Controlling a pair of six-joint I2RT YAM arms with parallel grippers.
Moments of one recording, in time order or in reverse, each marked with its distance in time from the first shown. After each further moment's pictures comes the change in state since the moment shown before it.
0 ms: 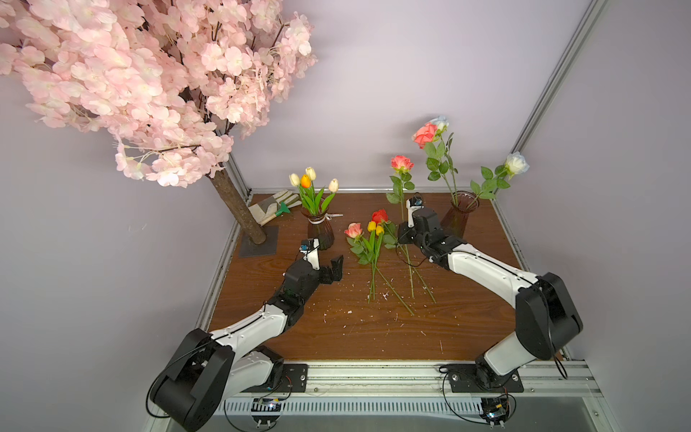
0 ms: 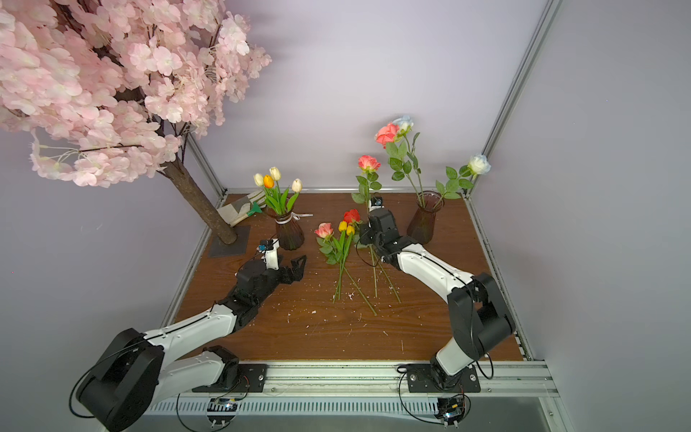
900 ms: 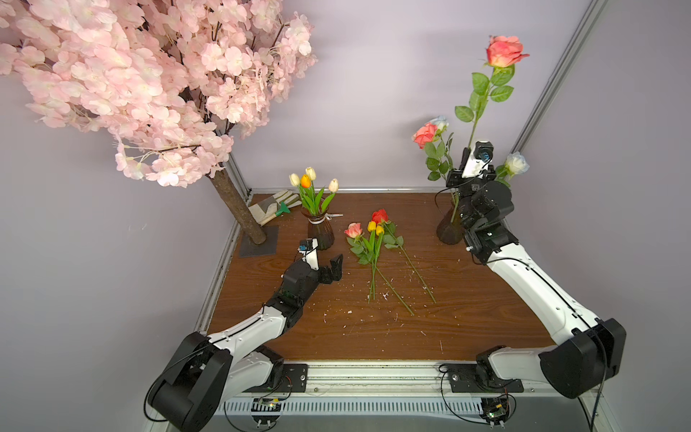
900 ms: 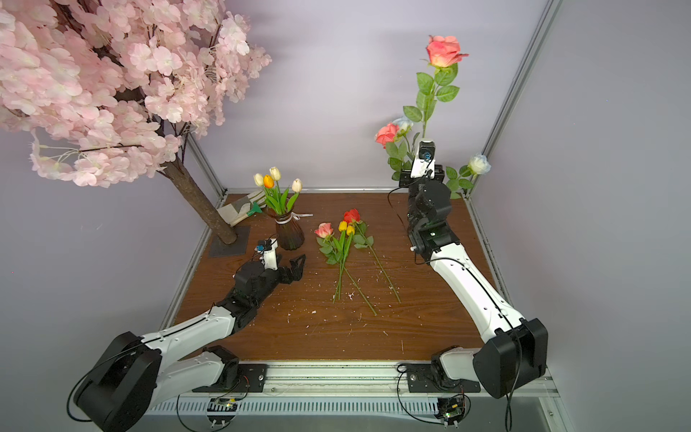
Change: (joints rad) left arm 0.000 -0.021 -0.013 0.023 -0.003 0.000; right arm -0.189 -0.190 0.188 0.511 0.287 -0.504
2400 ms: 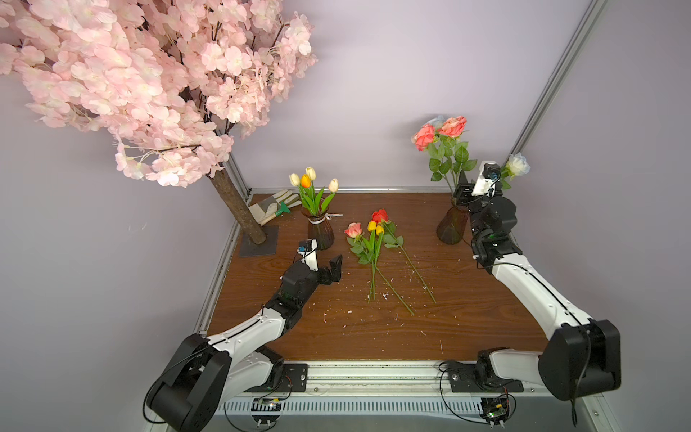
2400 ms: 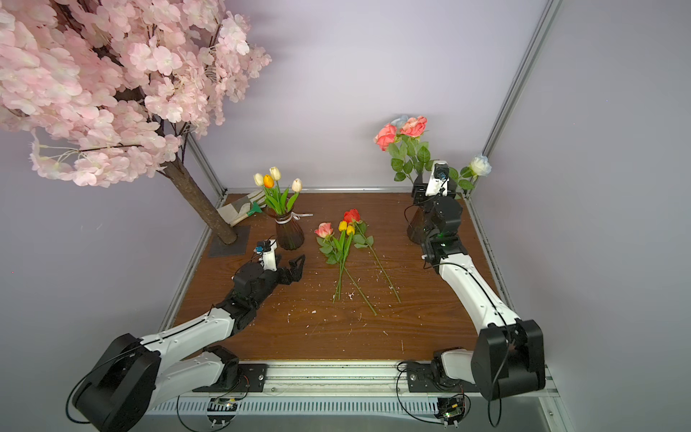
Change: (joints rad) left arm 0.000 -0.016 -0.021 0.020 0.001 0.004; right arm -0.162 -0.098 -0.269 -0.001 -0.215 0.166
